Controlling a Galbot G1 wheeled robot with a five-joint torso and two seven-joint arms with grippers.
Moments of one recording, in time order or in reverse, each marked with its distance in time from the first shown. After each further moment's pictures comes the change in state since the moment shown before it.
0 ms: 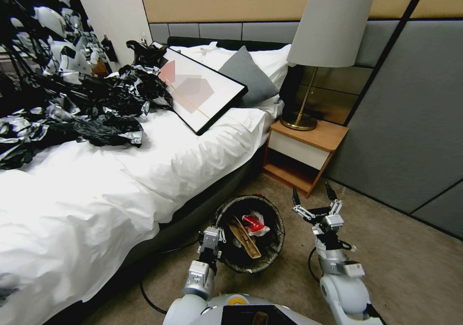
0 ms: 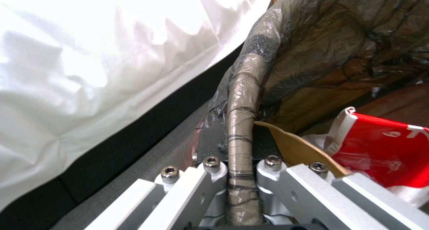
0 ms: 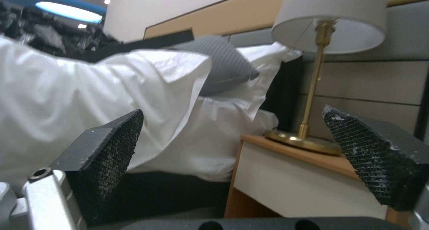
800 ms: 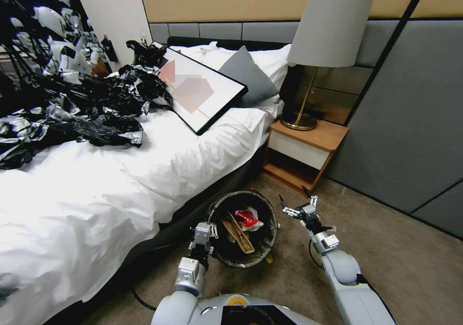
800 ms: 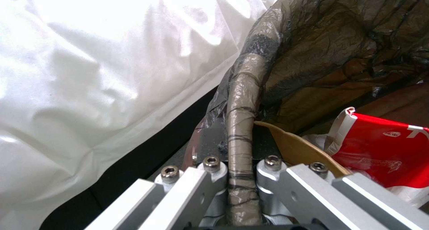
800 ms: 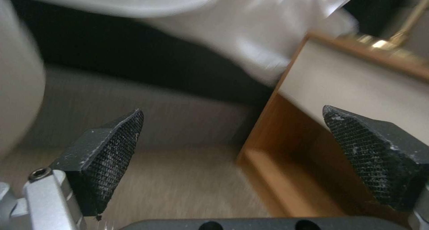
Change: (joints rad) left arm 0.001 0.017 -0.050 -0.034 -0.025 0.010 0.011; right arm 0.166 -0.151 -0.031 -0.305 -0.102 -0.135 -0.214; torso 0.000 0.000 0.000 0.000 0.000
